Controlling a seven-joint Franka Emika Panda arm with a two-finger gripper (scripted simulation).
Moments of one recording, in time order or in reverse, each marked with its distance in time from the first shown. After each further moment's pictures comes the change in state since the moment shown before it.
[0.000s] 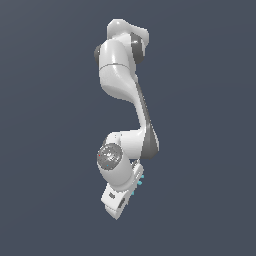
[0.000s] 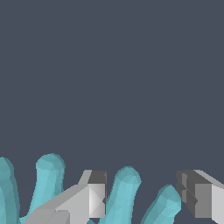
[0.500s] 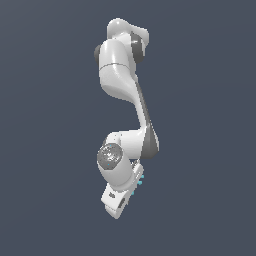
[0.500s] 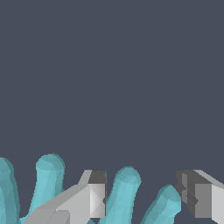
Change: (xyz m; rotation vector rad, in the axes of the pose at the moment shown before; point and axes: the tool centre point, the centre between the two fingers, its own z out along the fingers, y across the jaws) arm 0.000 0.000 0.000 0.000 0.000 0.000
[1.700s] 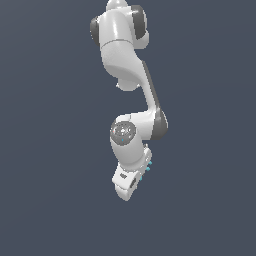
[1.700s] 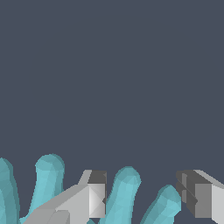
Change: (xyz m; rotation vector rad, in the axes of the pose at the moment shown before) arm 0.013 -0.058 -0.036 0.000 -0.002 0.000
